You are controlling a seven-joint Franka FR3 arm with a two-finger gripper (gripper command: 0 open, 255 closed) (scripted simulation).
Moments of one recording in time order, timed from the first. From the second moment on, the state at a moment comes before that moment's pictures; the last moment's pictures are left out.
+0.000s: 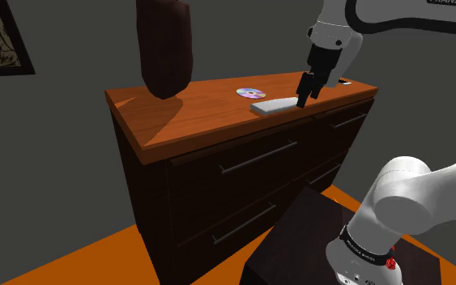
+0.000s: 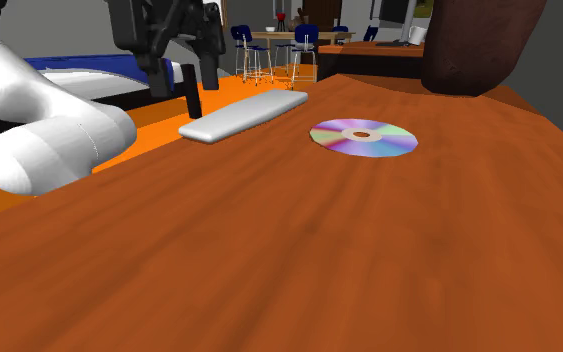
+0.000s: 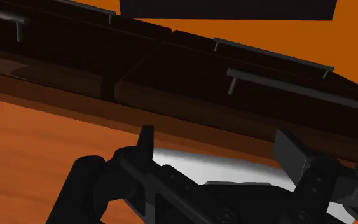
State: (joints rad) arm -0.01 -0.82 -0.02 -2.34 -0.12 1.59 0.01
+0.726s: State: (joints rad) arm 0.44 -0.59 -0.34 -2.13 -0.18 1.56 -1.17
